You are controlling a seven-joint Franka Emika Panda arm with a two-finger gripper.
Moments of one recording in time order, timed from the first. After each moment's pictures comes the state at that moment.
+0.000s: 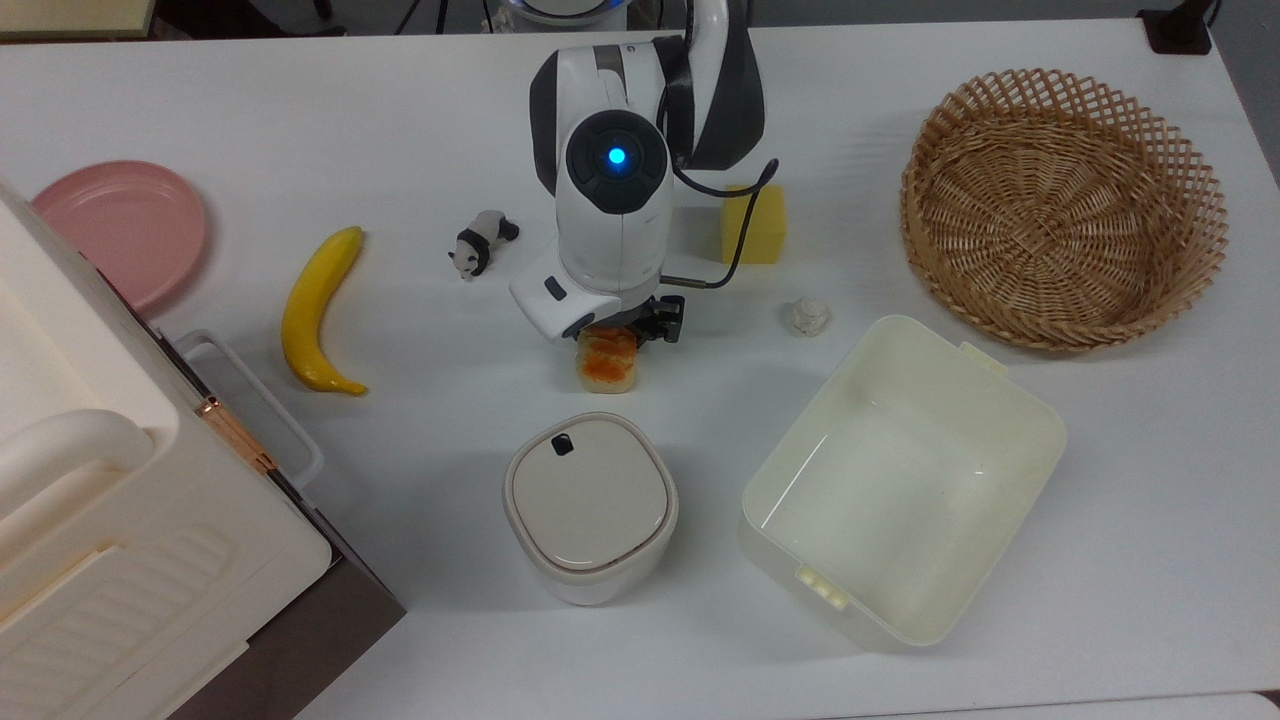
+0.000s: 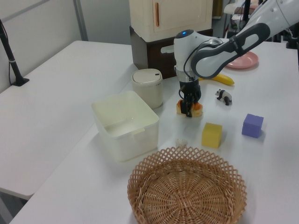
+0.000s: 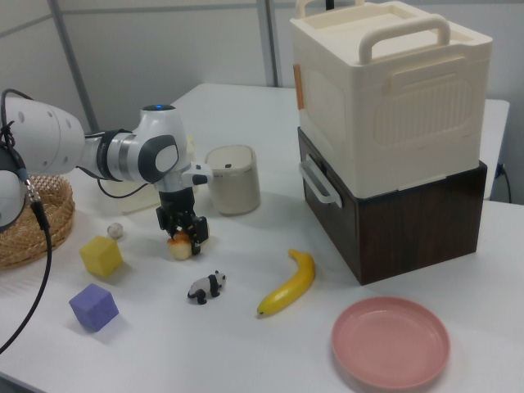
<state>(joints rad) 0.18 0.51 -0.04 -1.68 -0.01 2.10 0.25</state>
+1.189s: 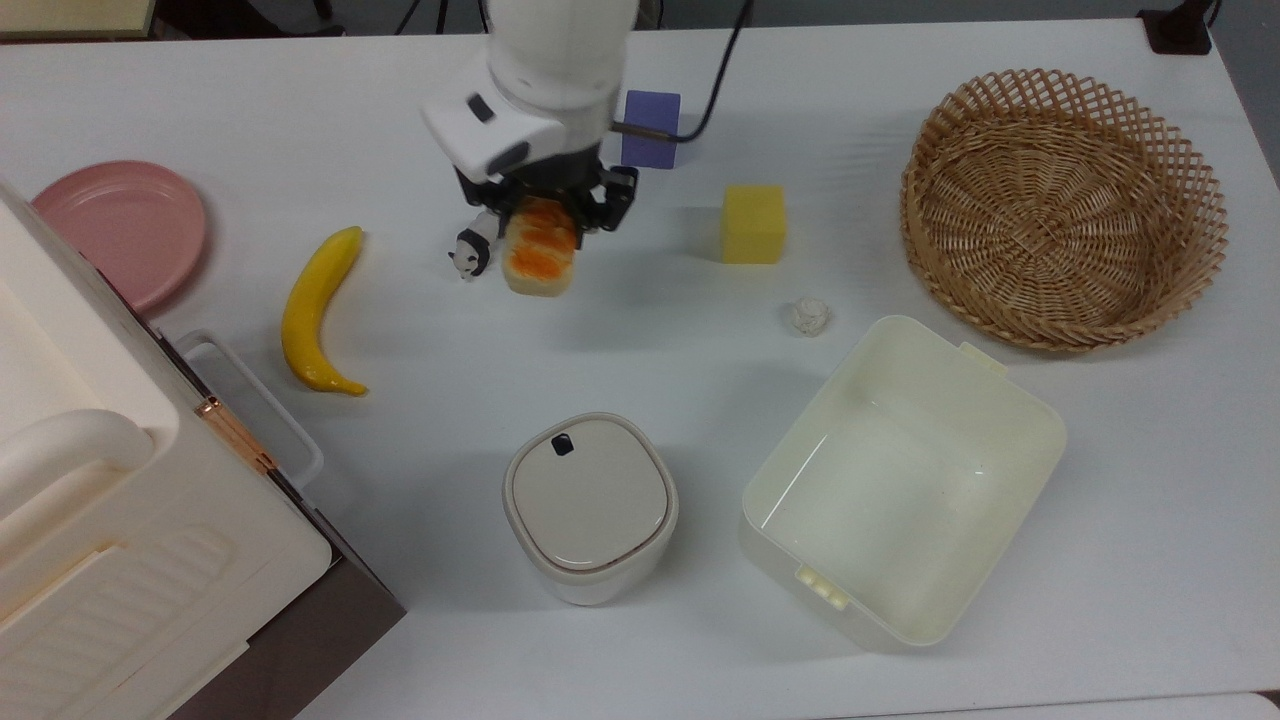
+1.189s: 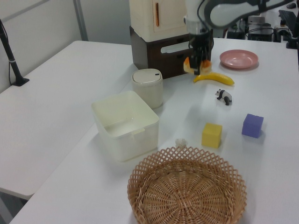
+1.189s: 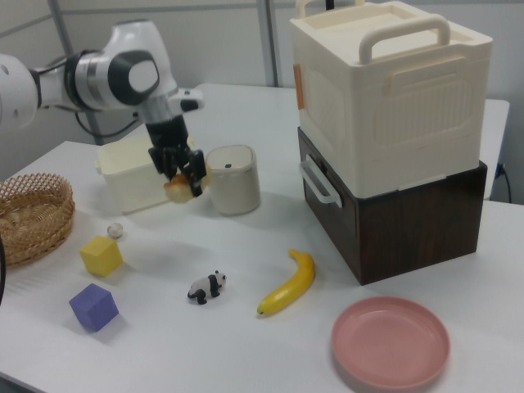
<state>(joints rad) 0.13 0.26 -0.04 -1.59 -0.13 1.82 0.24</state>
